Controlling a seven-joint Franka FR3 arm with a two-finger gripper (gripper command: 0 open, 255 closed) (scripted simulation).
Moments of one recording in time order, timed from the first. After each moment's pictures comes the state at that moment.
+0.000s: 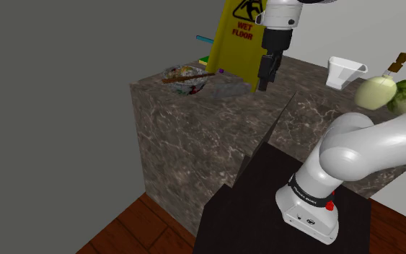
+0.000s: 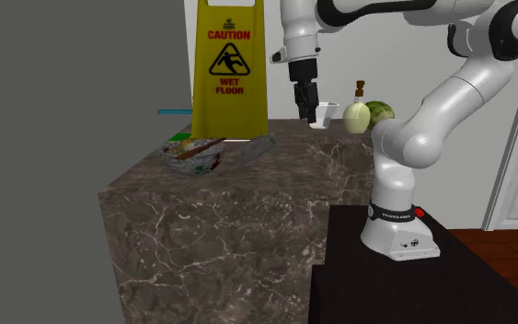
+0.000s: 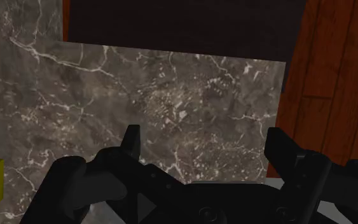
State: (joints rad) arm -0.01 -0.80 -0.02 -2.45 -0.01 1.50 -0.15
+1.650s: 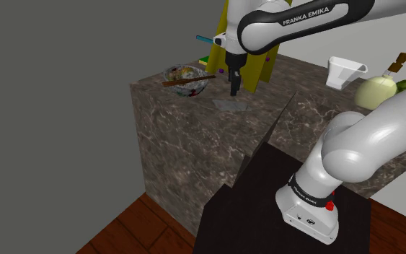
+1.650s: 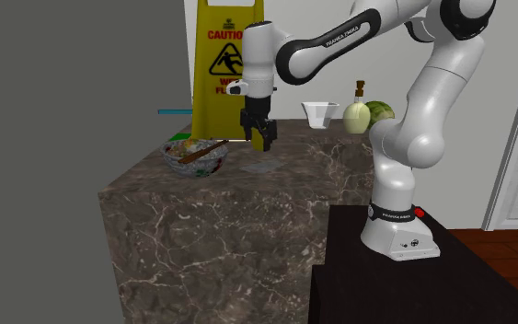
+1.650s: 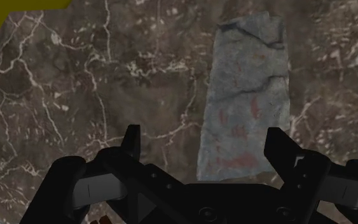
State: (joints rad) arm 0.07 -0.44 -0.10 -2.46 -0.30 2.03 -0.60
